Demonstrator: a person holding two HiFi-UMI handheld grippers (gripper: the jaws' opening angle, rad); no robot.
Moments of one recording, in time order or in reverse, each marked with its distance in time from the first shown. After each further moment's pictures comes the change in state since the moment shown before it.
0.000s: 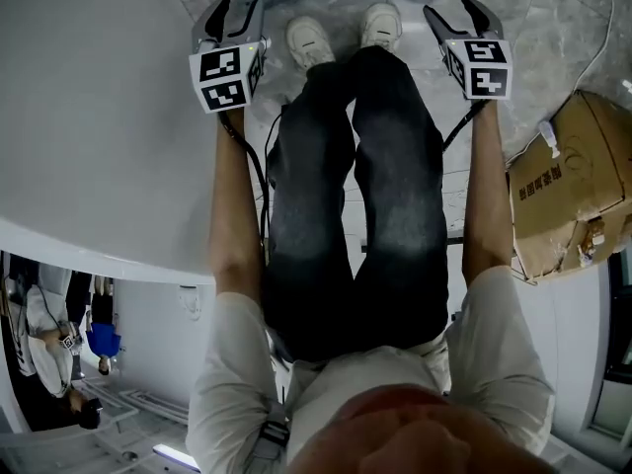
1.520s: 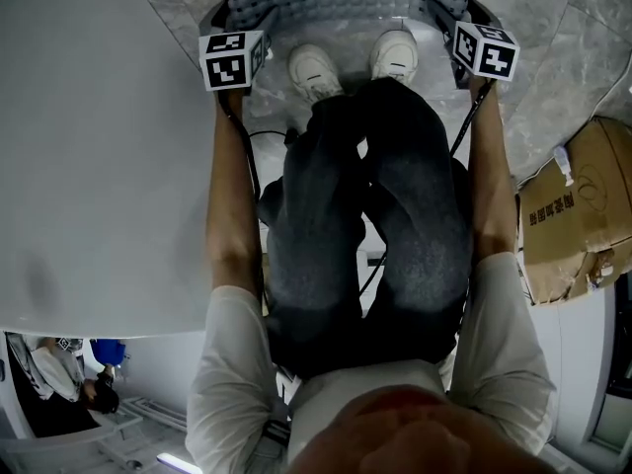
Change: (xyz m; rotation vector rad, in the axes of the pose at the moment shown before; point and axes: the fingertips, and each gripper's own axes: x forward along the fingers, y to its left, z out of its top) left arm 0.140 0.029 -0.099 -0.029 0.193 -0.073; right arm 0.150 -0.047 -0.060 0.305 0.014 -0.001
